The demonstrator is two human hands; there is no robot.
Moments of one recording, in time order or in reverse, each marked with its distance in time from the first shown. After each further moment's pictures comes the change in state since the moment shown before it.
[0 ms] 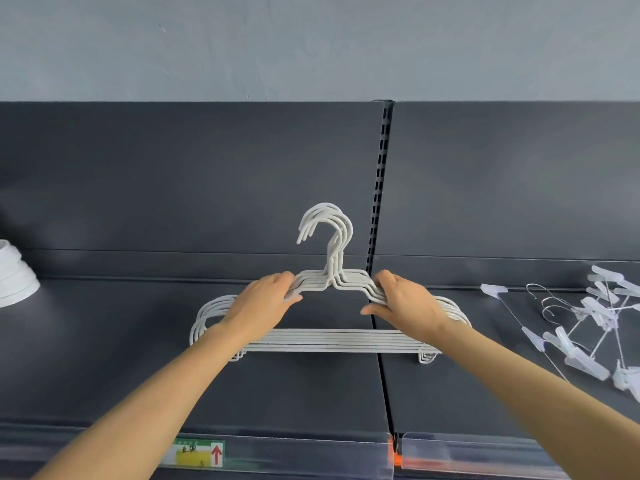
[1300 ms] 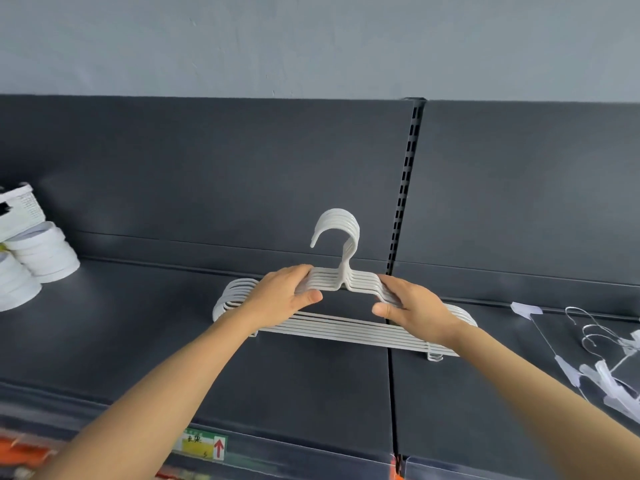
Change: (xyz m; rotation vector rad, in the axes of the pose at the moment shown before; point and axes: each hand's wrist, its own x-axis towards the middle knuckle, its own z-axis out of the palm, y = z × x) left_hand 0.022 -0.007 -0.001 -0.156 -0.138 -0.095; right_hand 0.021 0.010 -0.004 0.344 -0.115 -0.103
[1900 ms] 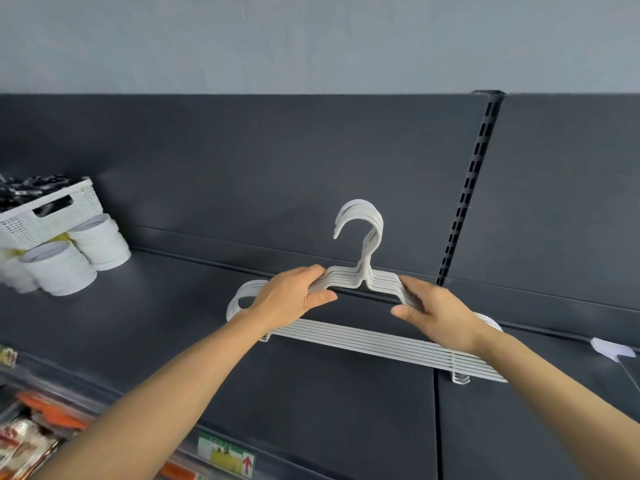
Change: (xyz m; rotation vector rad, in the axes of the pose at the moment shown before) left_hand 0.003 -0.041 -0.017 0.051 0.084 -0.057; right_hand 0.051 -0.009 0.009 0.038 -0.060 -0.098
